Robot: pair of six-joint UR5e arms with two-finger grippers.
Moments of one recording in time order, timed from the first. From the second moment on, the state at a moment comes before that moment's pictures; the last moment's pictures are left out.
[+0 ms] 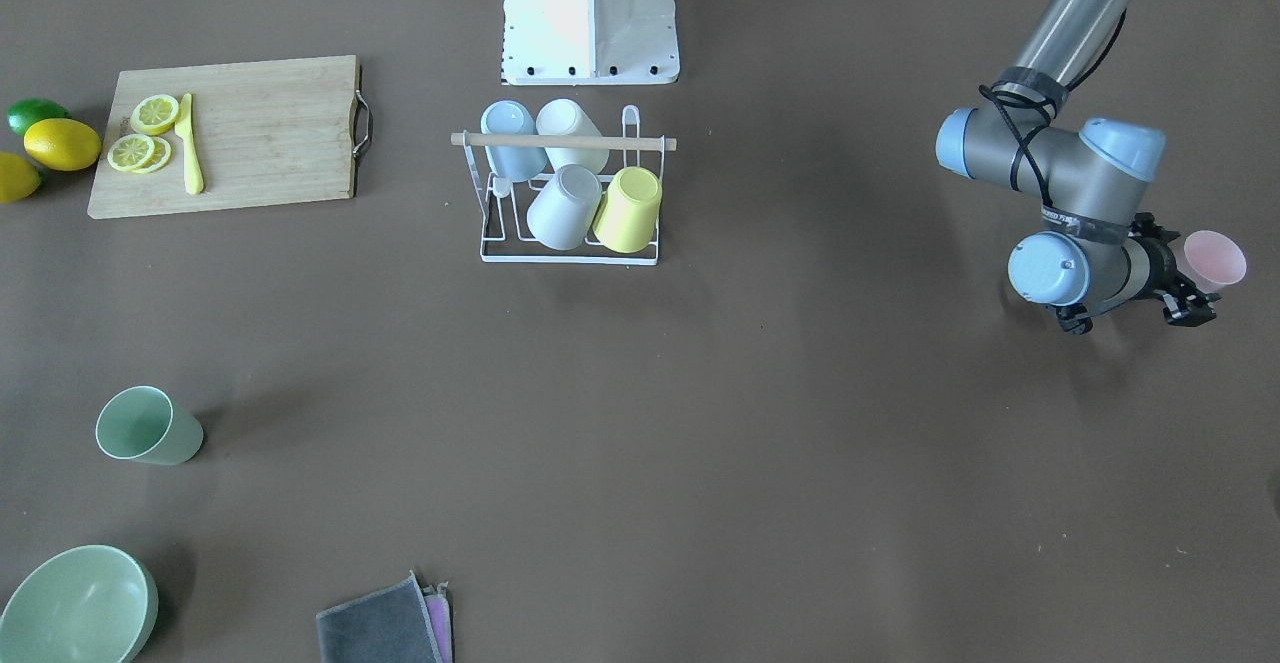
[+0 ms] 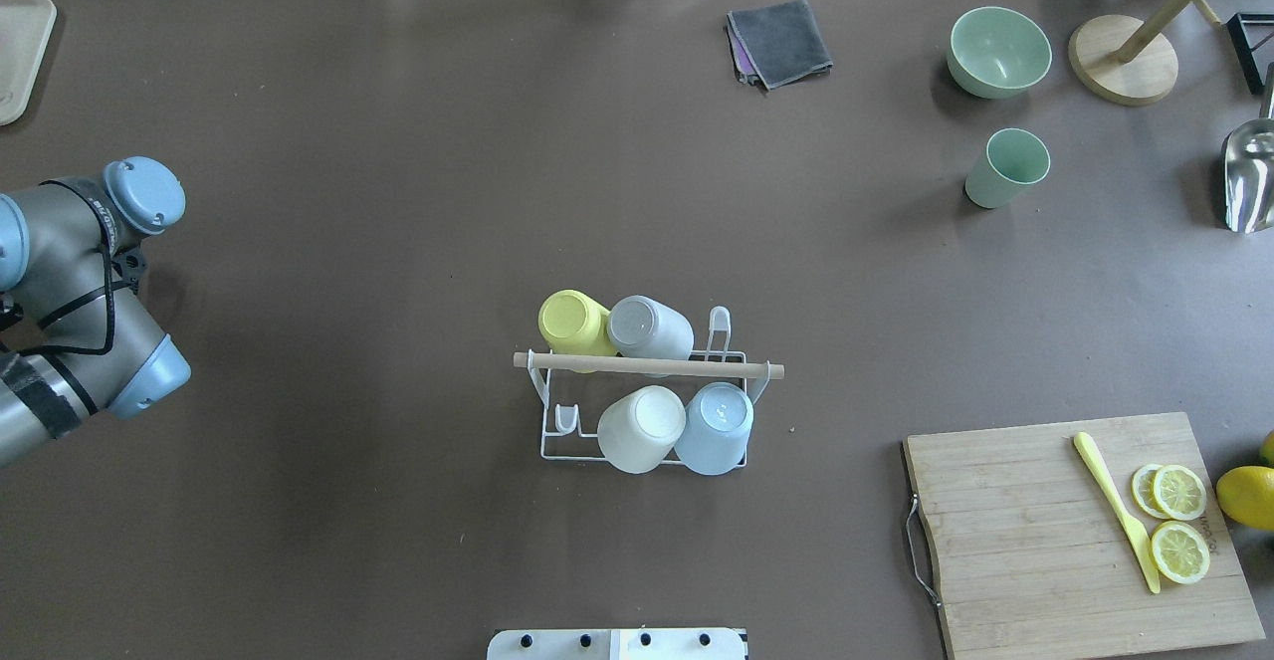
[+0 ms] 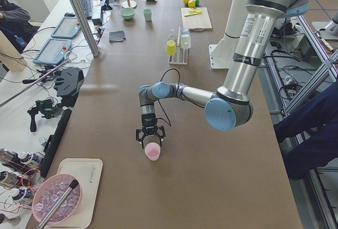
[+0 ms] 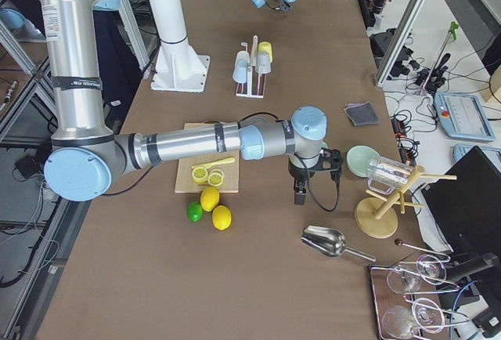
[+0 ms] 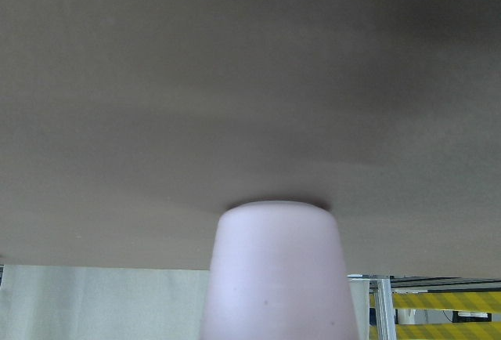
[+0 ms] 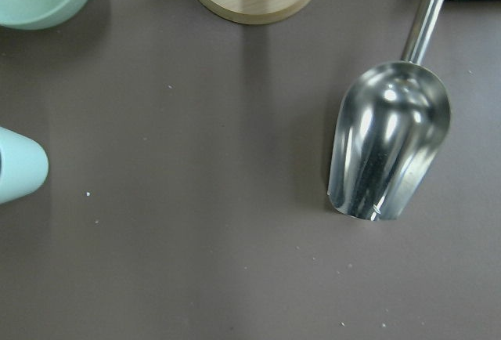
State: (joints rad) left arm -0.82 -1.88 -1.36 -1.08 -1.42 0.67; right arm 1.41 -1.47 1.71 -1.56 2.29 0.29
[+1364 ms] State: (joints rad) left arm -0.82 -1.82 -1.34 -1.15 -1.42 0.66; right arm 0.98 -1.15 1.67 -1.79 1.99 0.15
